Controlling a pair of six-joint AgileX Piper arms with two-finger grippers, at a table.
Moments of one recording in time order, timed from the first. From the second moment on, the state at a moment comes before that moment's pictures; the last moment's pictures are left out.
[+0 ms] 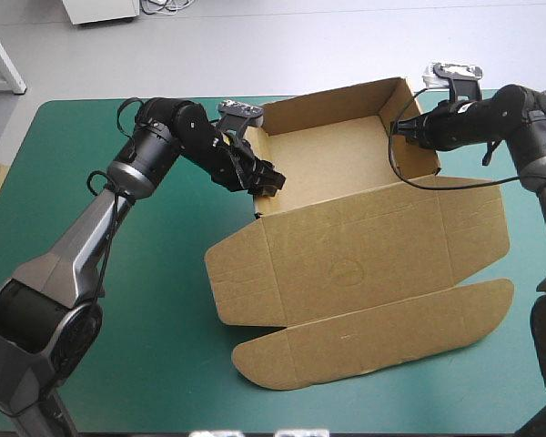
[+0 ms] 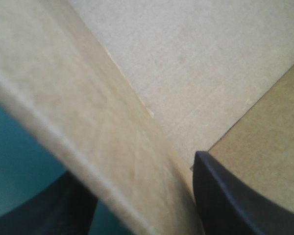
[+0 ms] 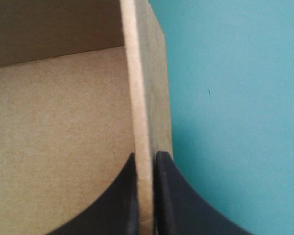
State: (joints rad) left arm -0.48 1.85 -1.90 -0.29 1.23 0.07; right arm 0.01 1.71 -1.71 0.43 0.93 -0.19
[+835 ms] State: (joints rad) left arm -0.54 1.95 -1.92 0.07 1.22 -0.19; right arm 0.14 1.73 -1.70 0.24 0.94 0.10
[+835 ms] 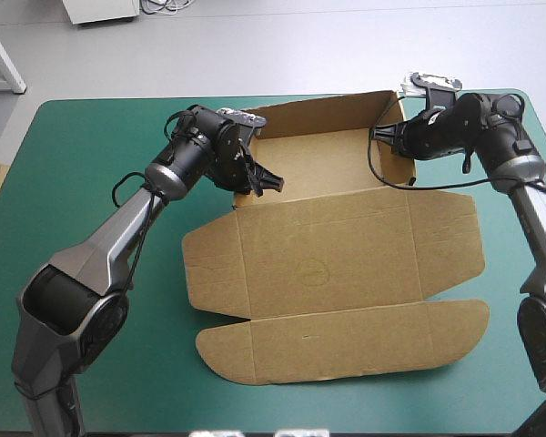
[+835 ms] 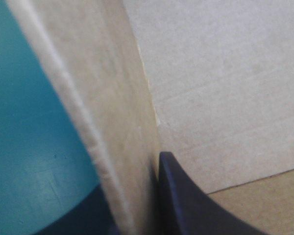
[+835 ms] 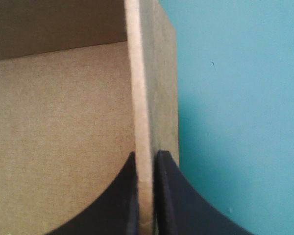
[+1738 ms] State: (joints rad) left arm -0.41 2.10 -1.94 -0.03 1.25 -0.11; right arm 0.24 1.95 -1.71 0.13 1.09 0.13
